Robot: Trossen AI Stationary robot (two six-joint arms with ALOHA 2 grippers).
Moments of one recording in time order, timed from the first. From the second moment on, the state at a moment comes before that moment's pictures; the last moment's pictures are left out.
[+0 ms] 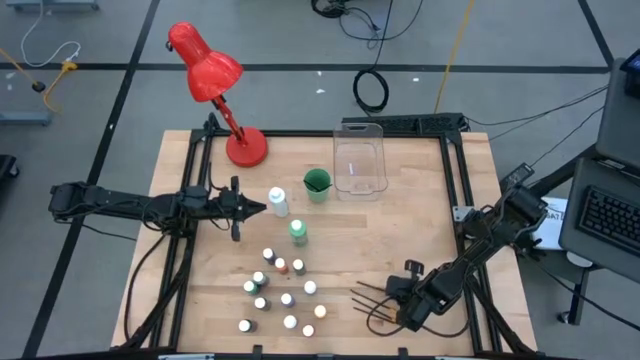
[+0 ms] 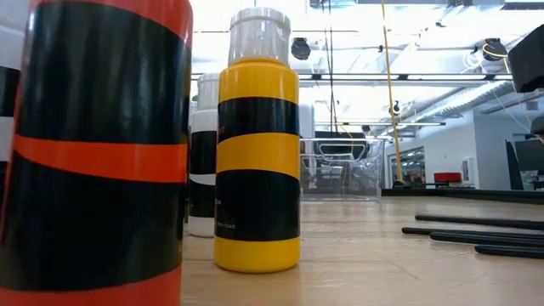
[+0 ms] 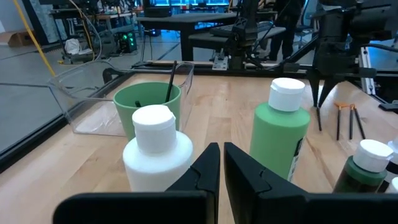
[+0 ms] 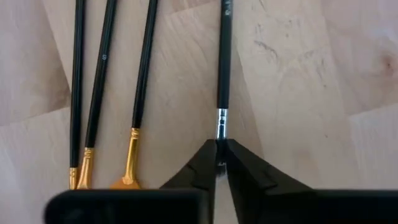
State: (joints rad) left arm 0.04 0.61 0.06 0.44 -0.05 0.00; right arm 0.82 1.75 0.80 -0.54 0.16 1.09
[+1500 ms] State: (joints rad) left arm 0.04 0.61 0.06 0.44 -0.05 0.00; right arm 0.63 1.51 0.79 -0.67 0.42 0.98
